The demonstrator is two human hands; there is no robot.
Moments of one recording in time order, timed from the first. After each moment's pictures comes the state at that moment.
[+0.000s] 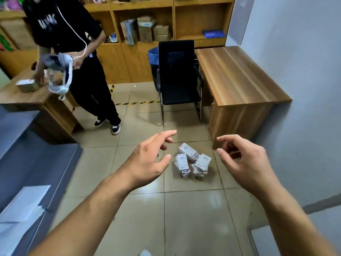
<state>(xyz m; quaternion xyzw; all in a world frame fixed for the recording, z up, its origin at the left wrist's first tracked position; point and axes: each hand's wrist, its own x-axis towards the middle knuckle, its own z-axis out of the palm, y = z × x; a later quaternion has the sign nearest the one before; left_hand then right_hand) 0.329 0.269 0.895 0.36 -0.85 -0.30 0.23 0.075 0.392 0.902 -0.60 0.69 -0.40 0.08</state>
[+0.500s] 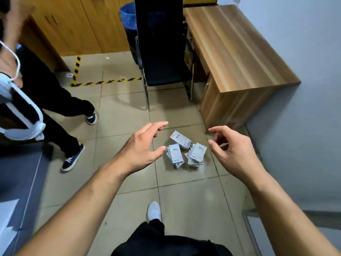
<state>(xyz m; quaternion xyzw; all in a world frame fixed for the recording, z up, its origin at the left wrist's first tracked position) 0.292 0.002 0.784 0.34 -0.85 -0.36 0.15 0.049 0.157 0.818 -0.52 0.78 -0.32 0.15</state>
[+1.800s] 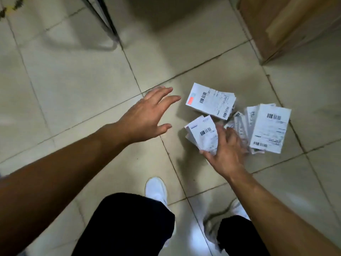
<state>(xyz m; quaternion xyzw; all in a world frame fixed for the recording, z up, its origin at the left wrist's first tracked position) 0.107 -0.396 0.128 0.16 -0.96 -0.21 -0.14 -0.016 -0.132 0.035 -0.30 0.90 -0.09 0.31</state>
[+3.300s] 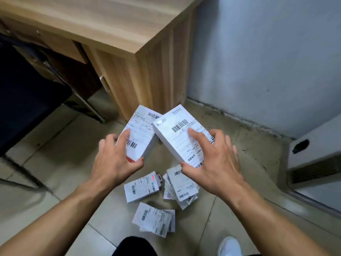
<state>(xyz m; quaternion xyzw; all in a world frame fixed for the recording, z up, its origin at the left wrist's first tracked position) -0.095 -0.305 0.281 0.15 -0.98 -0.13 0.02 -0.129 -0.030 0.332 -0.13 0.97 -0.20 0.02</state>
